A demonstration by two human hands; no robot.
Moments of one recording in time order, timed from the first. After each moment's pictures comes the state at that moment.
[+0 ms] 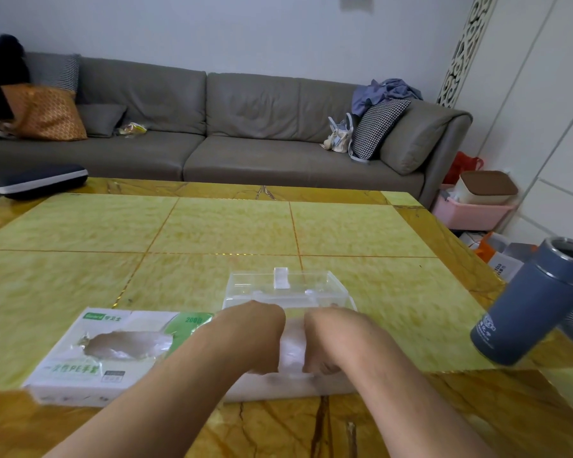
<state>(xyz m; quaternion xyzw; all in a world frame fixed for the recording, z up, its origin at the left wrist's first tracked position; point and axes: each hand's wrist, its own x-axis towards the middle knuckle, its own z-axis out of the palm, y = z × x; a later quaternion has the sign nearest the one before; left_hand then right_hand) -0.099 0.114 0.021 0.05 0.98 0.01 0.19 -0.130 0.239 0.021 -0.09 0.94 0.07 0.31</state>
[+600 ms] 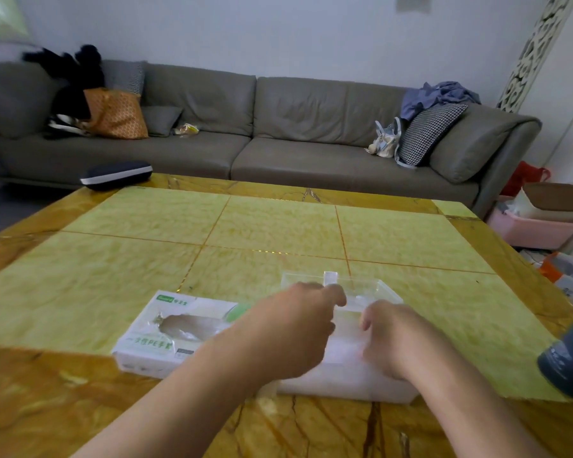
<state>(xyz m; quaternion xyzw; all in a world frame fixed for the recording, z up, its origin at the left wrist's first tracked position) -0.067 0.079 0.031 0.14 0.97 0.18 0.00 -0.116 0.249 0.017 -0.04 0.99 -0.04 0.15</state>
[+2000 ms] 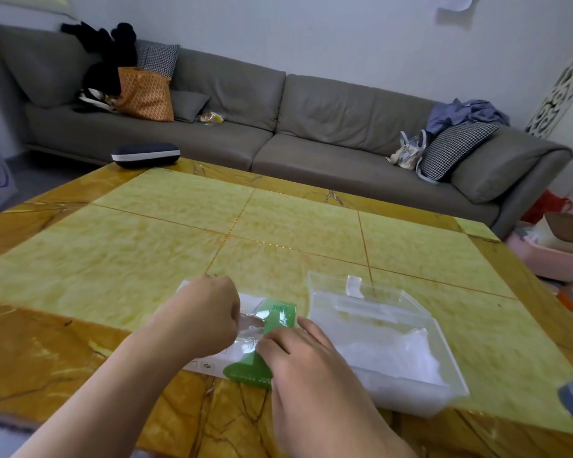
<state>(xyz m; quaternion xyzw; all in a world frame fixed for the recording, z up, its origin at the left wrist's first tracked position) -0.040 -0.044 0.001 -0.12 0.98 0.17 0.03 -0.032 0.153 -0.001 -0.41 0.91 -0.08 0.04</state>
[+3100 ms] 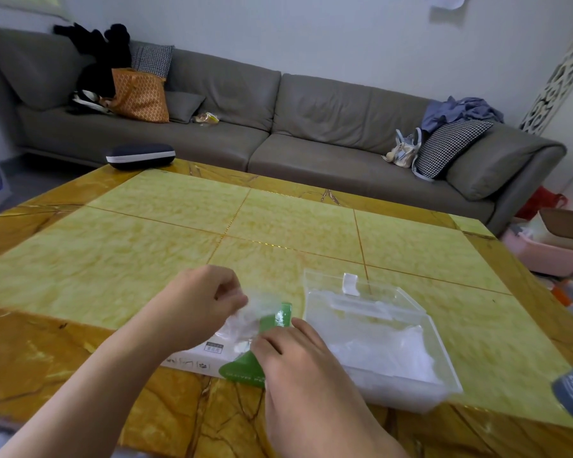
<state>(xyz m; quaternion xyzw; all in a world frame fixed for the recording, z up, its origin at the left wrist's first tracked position) -0.035 -0.049 0.009 -0.10 0.94 0.31 -0.05 -0.030 0.152 -0.003 -0.43 0.90 -0.06 0.00</state>
